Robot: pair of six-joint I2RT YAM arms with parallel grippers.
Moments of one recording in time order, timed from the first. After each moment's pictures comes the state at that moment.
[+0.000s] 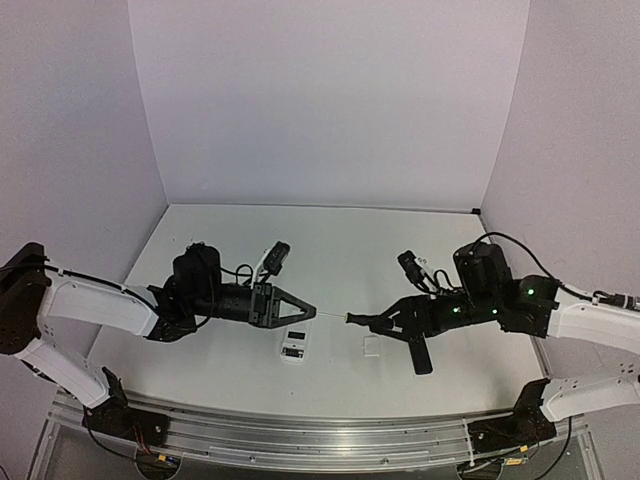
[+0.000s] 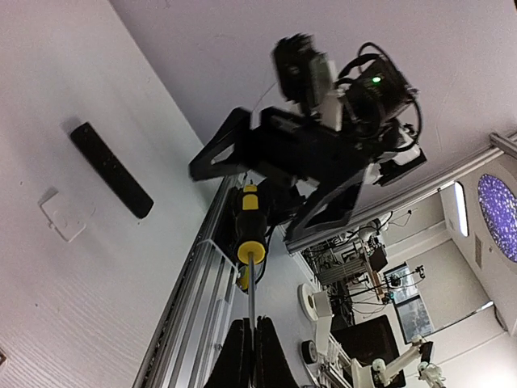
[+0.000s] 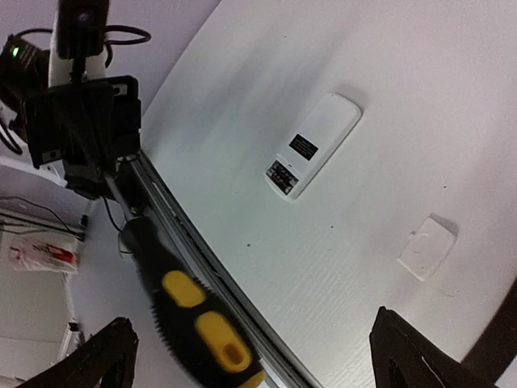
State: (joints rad) left arm -0.92 1.45 0.62 0.71 0.71 -0.94; right arm 0.85 1.05 0.73 -0.31 -0.38 0.54
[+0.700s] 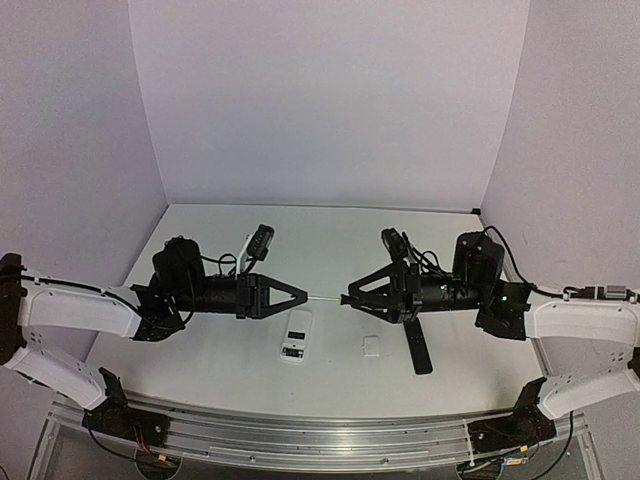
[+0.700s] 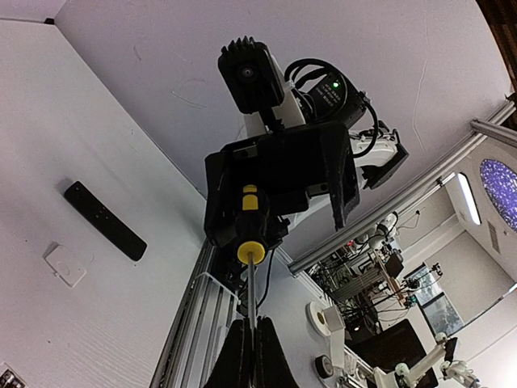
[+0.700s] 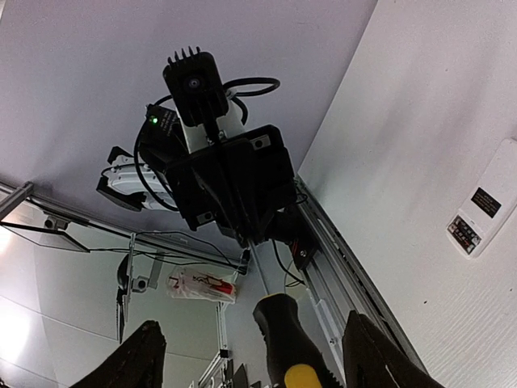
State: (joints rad) left arm -0.92 1.31 0.59 0.73 0.65 -0.86; right arm 0.85 1.20 0.66 0.41 -0.66 1.07
